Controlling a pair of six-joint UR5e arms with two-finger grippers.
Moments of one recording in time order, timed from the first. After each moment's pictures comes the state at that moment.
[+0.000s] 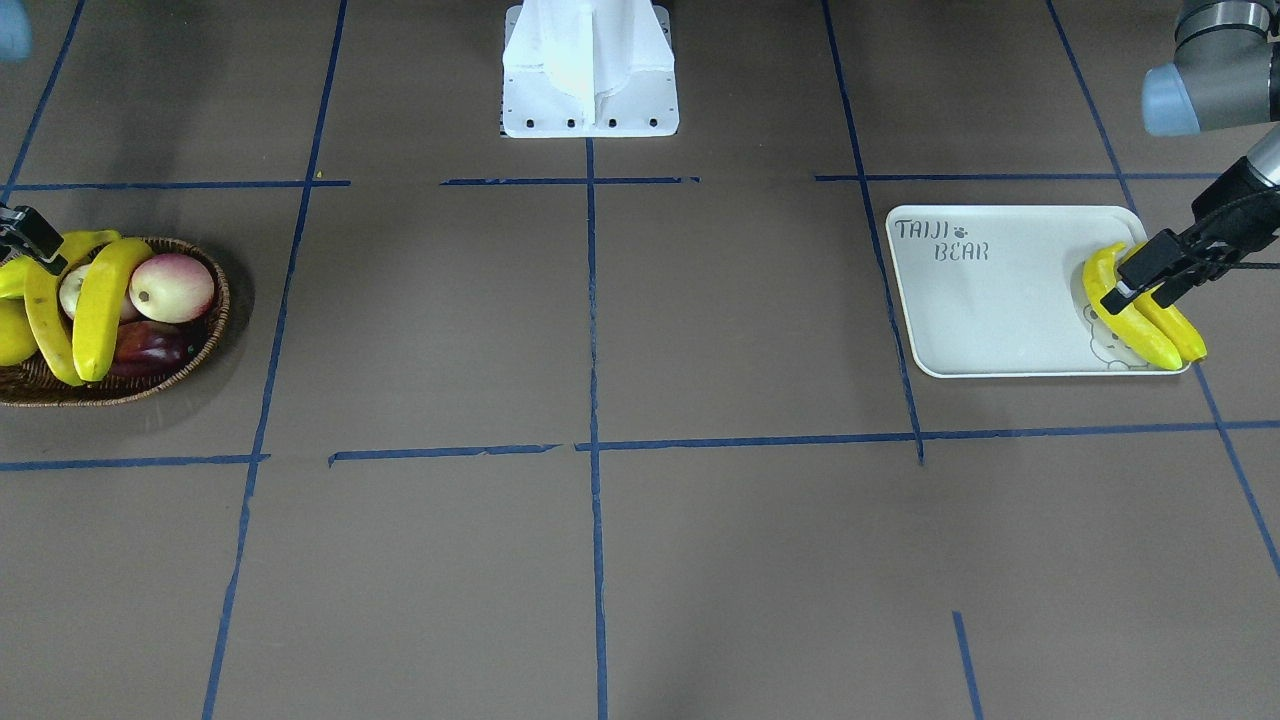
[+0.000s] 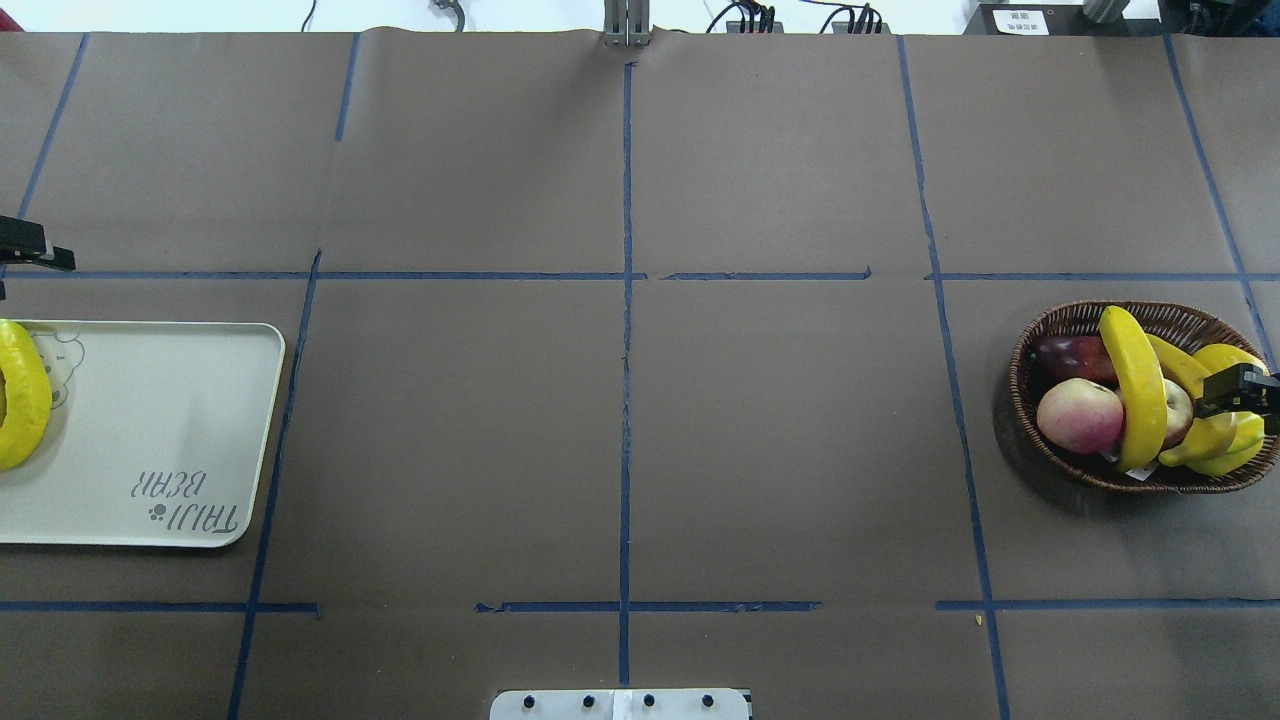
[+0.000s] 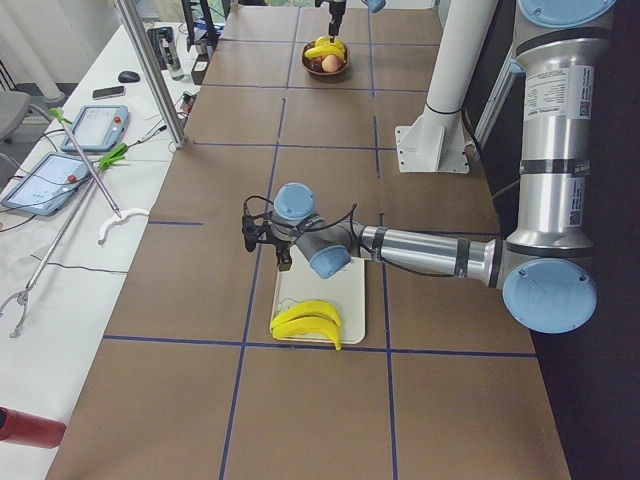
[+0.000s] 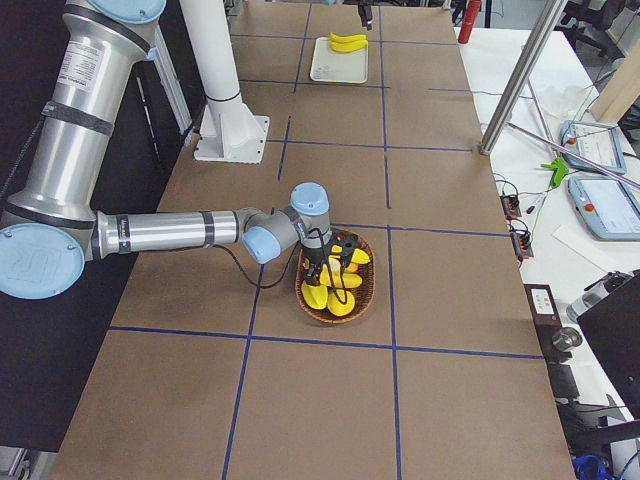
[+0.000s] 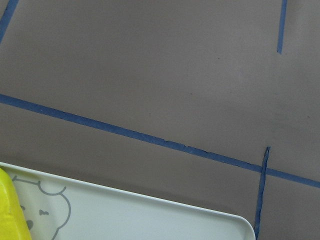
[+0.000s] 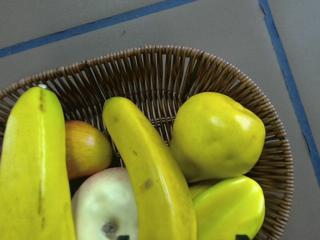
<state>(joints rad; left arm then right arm) -1.19 -1.52 -1.68 -2.35 -2.32 -1.10 1.01 -1.89 1.88 -1.05 2.14 1.02</state>
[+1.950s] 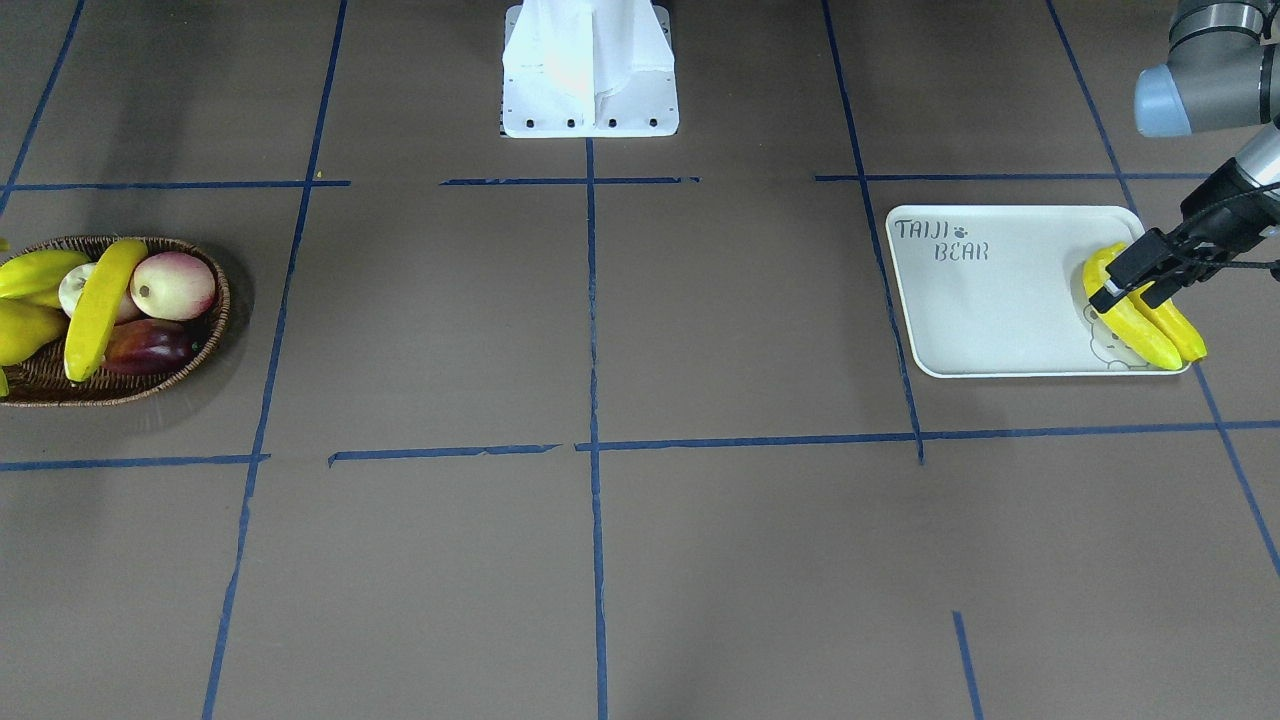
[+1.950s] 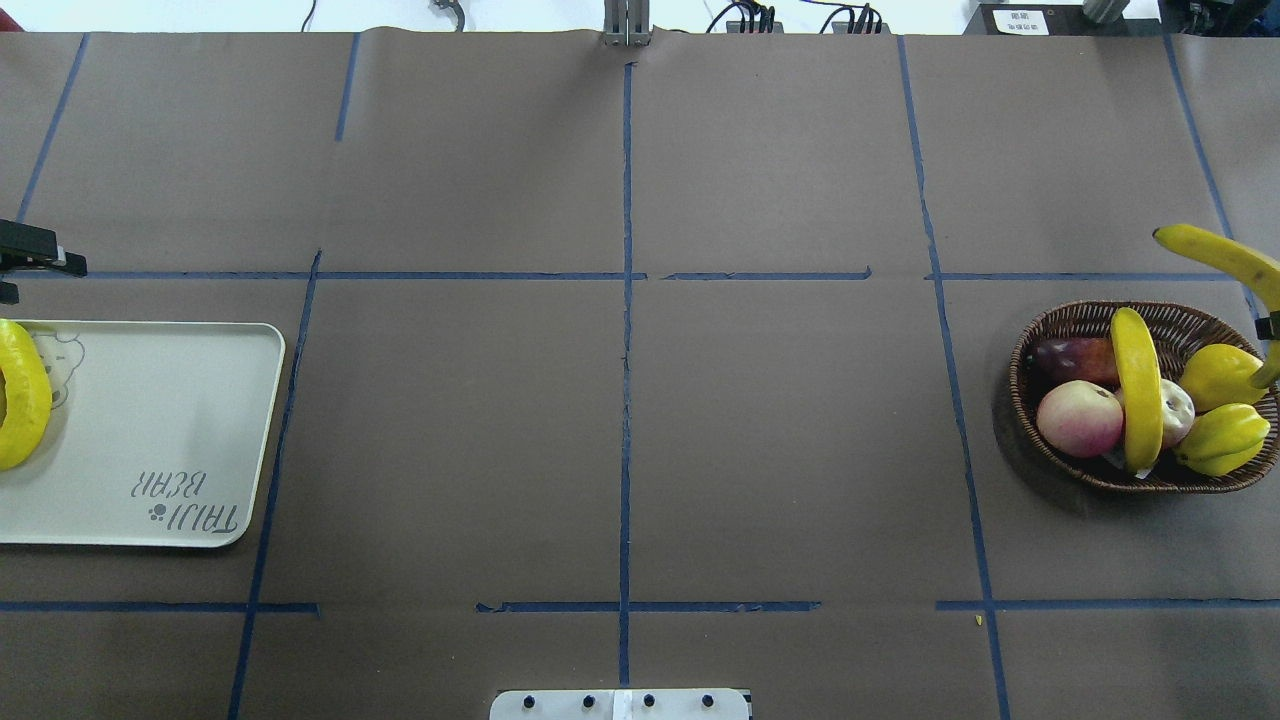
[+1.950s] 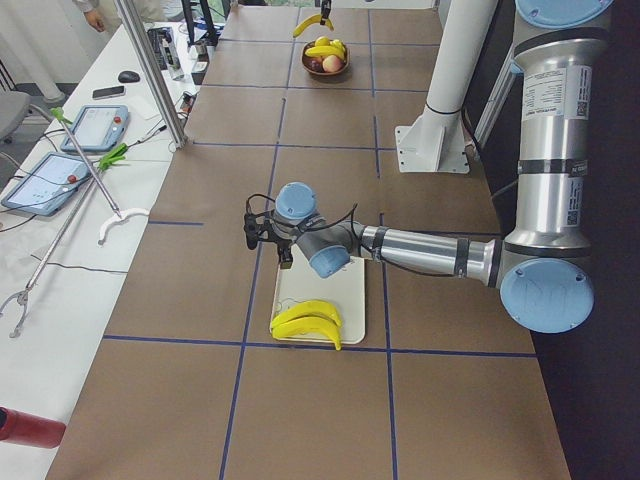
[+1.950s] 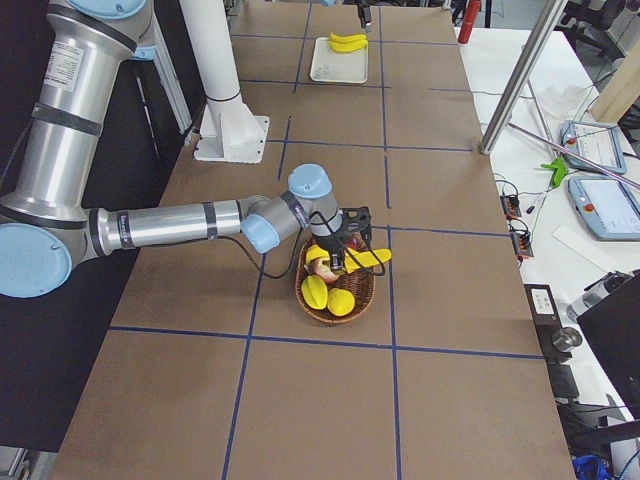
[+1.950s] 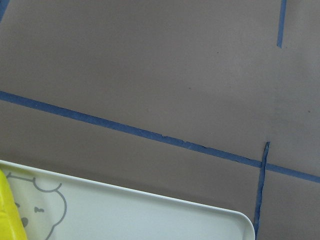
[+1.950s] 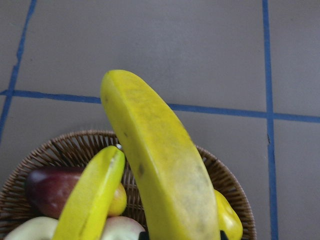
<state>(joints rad) -1.17 -1.53 -1.68 -2.39 -2.32 -1.10 1.18 -1.84 1.98 -1.06 2.10 0.58</state>
